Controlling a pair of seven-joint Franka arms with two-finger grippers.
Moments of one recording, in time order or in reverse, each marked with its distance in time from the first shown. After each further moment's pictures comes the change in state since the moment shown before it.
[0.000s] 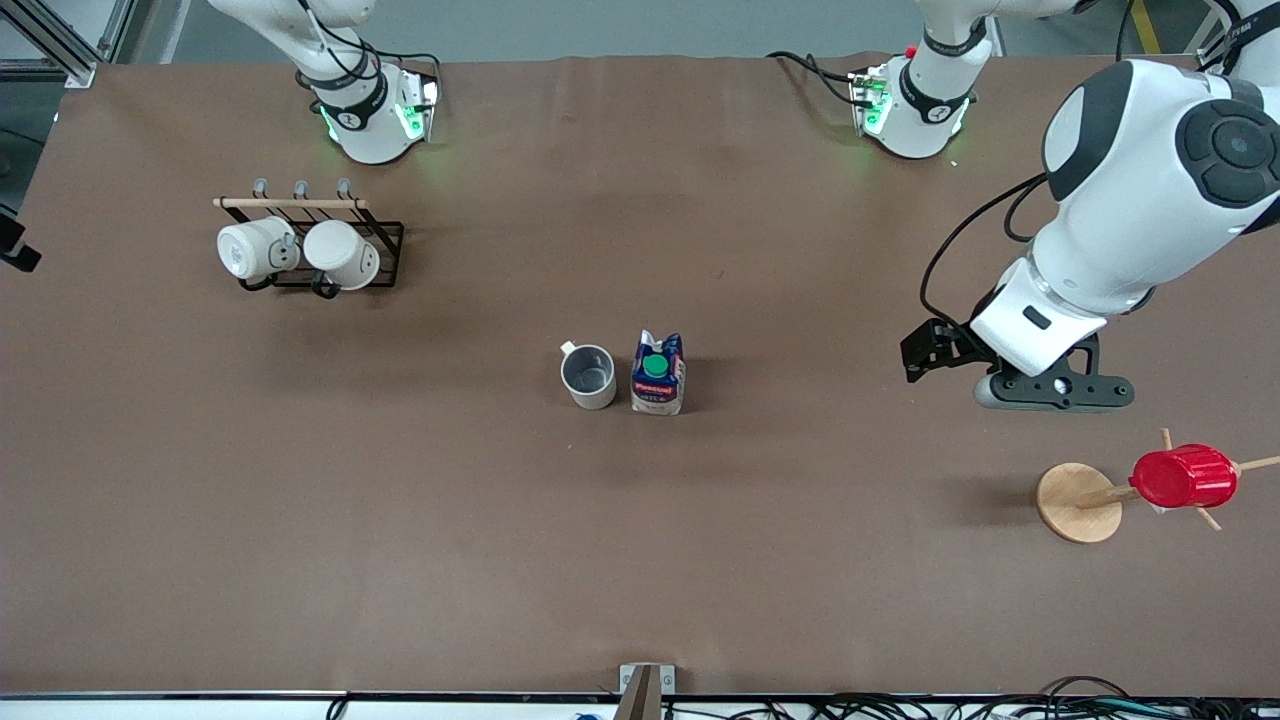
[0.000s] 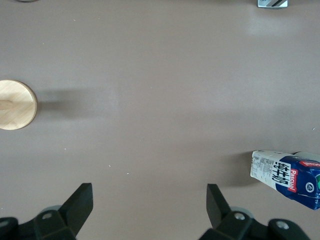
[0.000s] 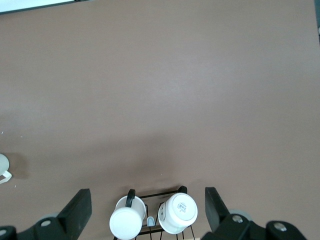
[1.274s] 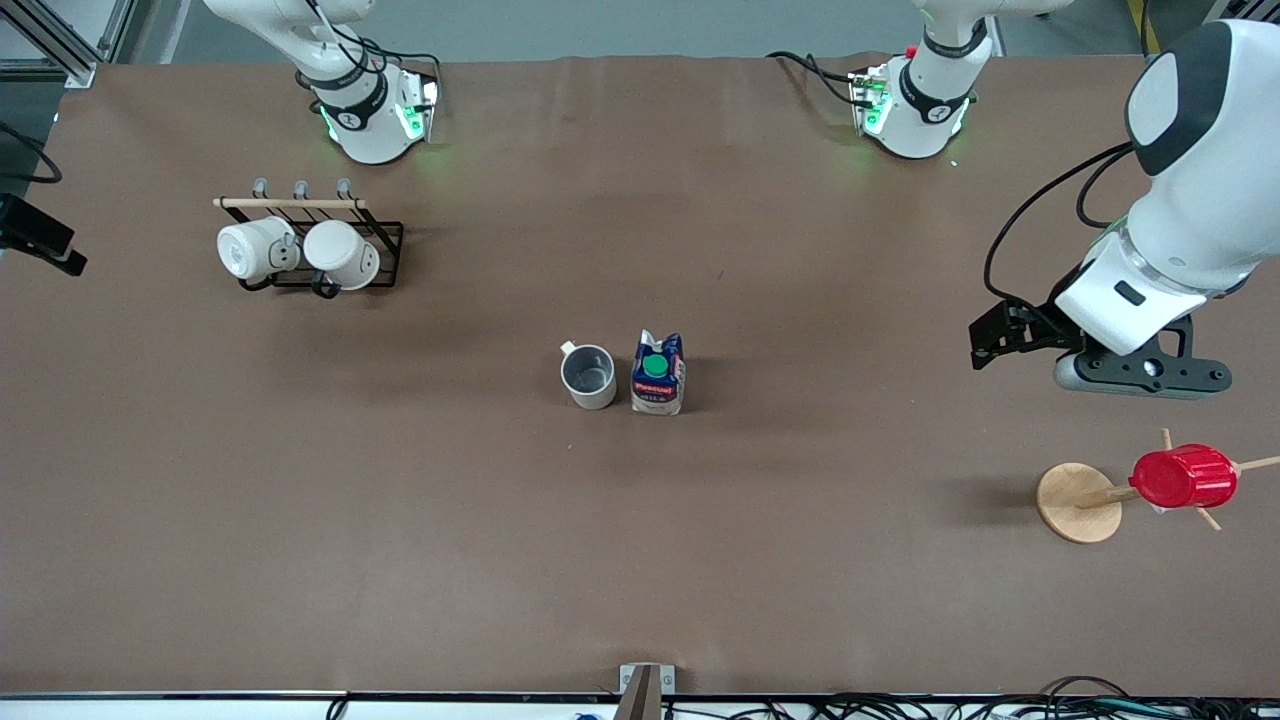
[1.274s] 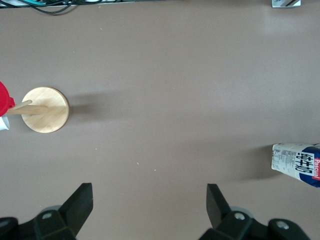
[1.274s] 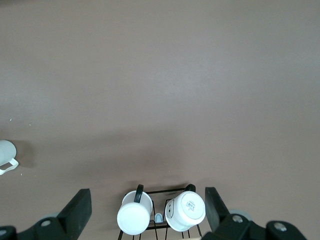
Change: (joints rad) left arm 0.089 -0.065 0.002 -0.005 0.000 -0.048 0.128; right arm 0.065 0.010 -0.013 0.000 0.002 -0.011 0.000
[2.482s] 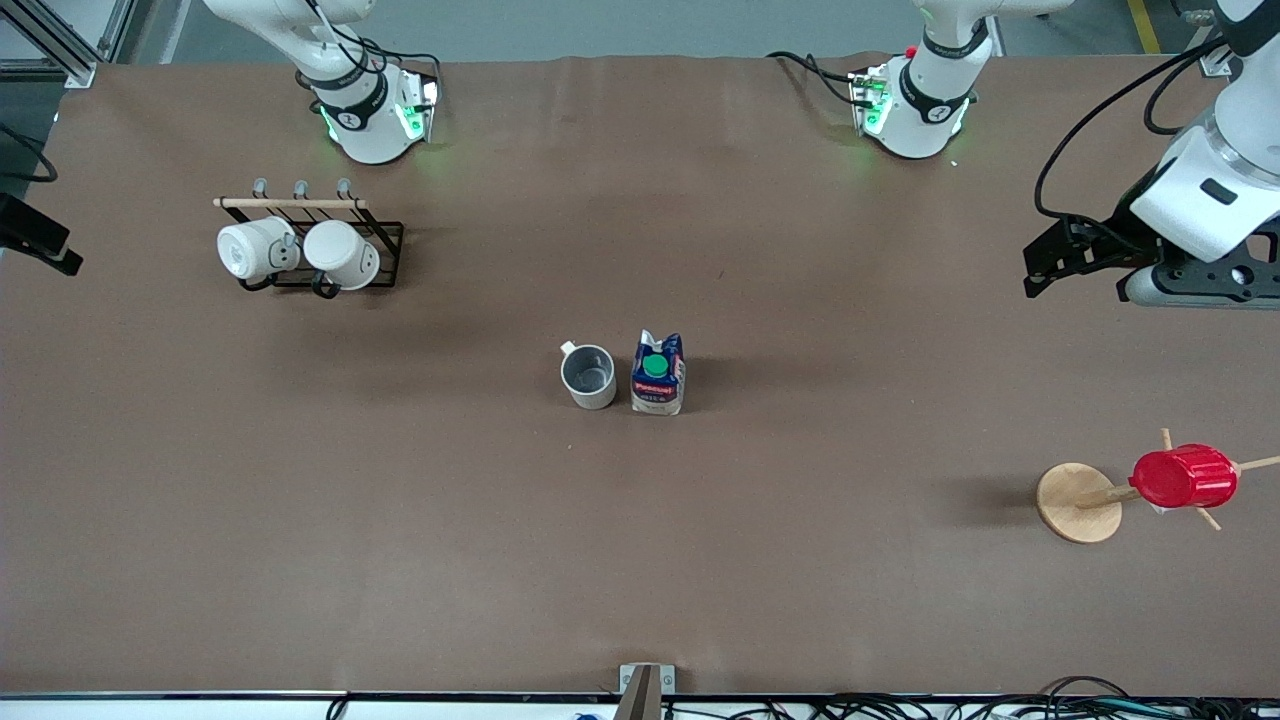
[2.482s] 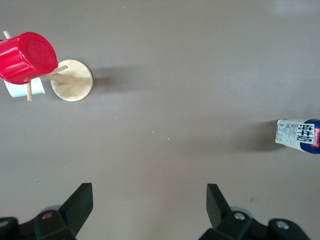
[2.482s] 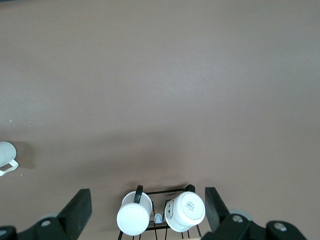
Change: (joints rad) left arm -0.043 -0.132 0.081 -0.002 0.000 -0.189 0.007; right arm 0.000 0.000 -0.003 0.004 0.000 0.000 0.000
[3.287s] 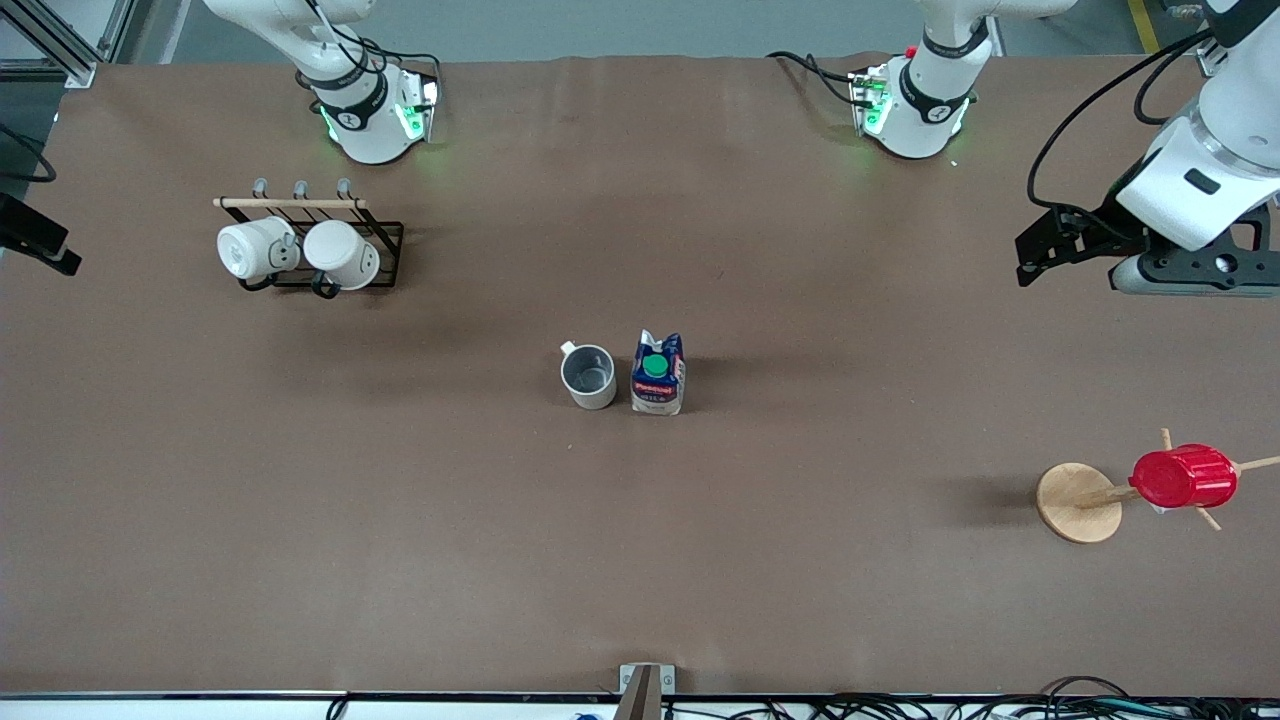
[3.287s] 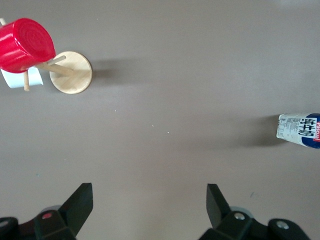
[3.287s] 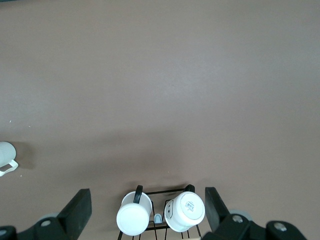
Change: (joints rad) left arm -0.051 -0.028 0.042 -0.043 0.000 -0.001 -0.030; right arm 0.000 0.000 -0.002 0.000 0.000 0.000 0.000
